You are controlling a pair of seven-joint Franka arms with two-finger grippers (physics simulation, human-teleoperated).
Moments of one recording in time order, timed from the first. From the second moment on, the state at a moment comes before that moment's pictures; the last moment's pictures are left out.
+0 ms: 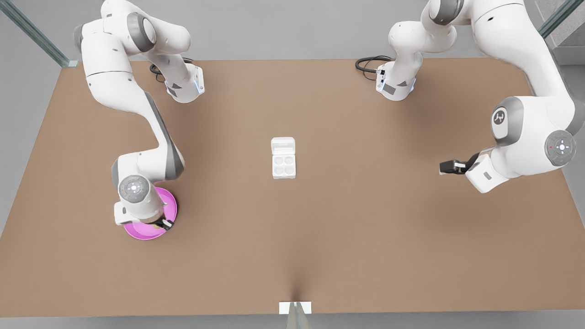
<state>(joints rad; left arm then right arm) -0.10 0.28 0.13 -1.44 -0.12 1.51 0.12 0.01 0.52 0.23 -1.56 -0.33 2.09 0.88</state>
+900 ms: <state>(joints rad) -0.11 0.31 0.16 -1.45 -0.11 1.50 0.12 0.20 0.82 0.73 -1.64 -0.50 2.46 1.44</state>
